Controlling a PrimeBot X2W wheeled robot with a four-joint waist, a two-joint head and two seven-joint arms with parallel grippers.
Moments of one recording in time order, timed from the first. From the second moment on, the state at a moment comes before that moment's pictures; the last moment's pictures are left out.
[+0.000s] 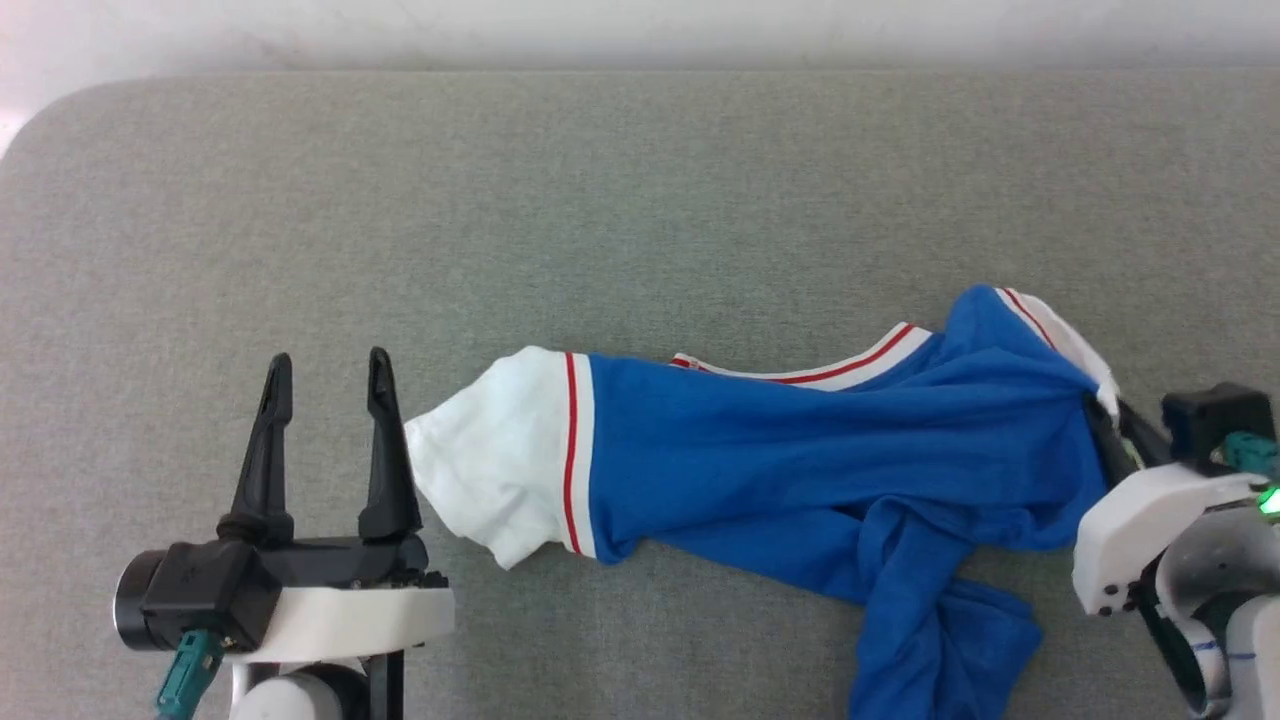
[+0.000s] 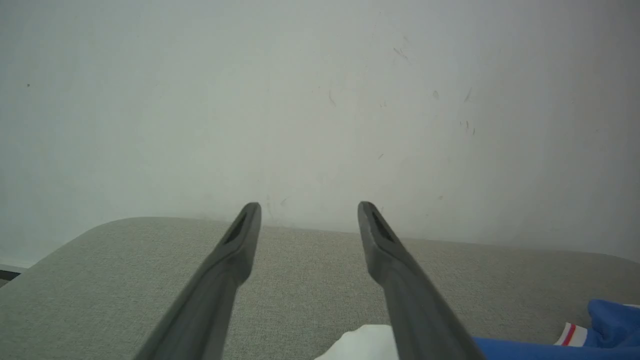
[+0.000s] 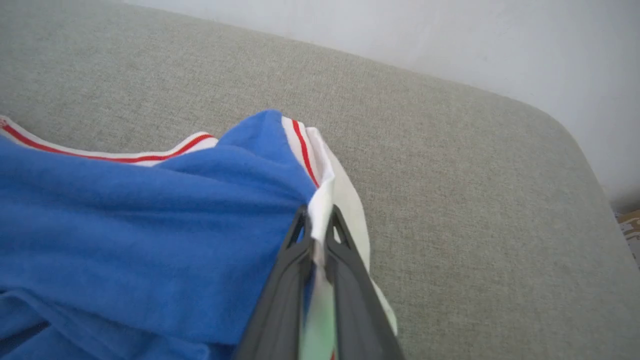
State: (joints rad) left arm -0.01 0.06 -0.04 -0.22 -0.16 0.06 -0.26; right arm -0.09 -0.17 -0.07 -0.04 0.01 0.13 0.33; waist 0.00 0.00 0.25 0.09
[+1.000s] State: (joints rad) left arm -0.01 0.05 -0.05 -0.19 -0.17 0.05 -0.26; right arm -0.16 -0.15 -0.11 -0.08 0.11 0.13 0.47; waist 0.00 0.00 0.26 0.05
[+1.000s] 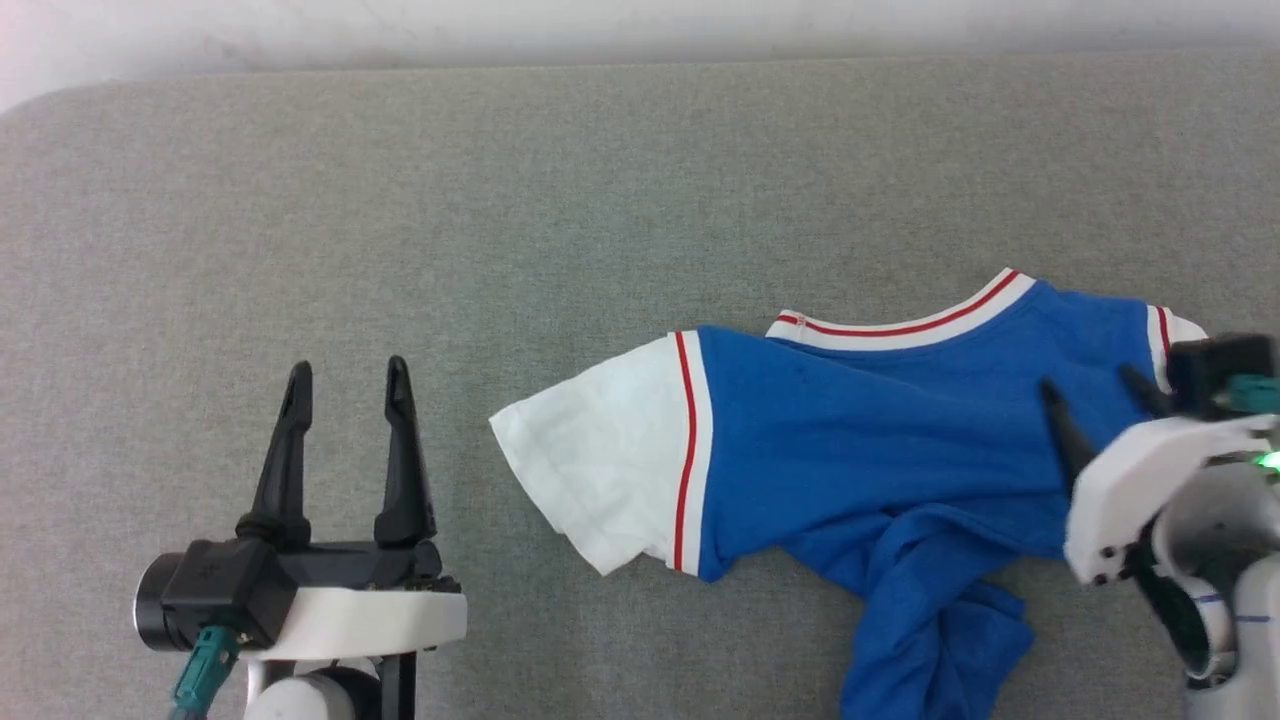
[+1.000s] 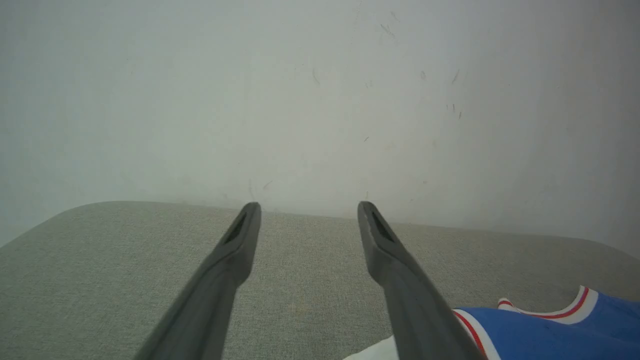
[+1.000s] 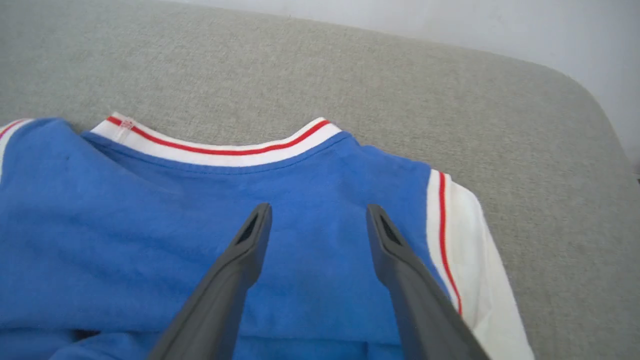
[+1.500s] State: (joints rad) left arm -0.03 0.05 -0.07 -0.17 -0.19 0.05 -0.26; right arm -0.27 -0.23 0.07 0.12 0.12 0.13 0.67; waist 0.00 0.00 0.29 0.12
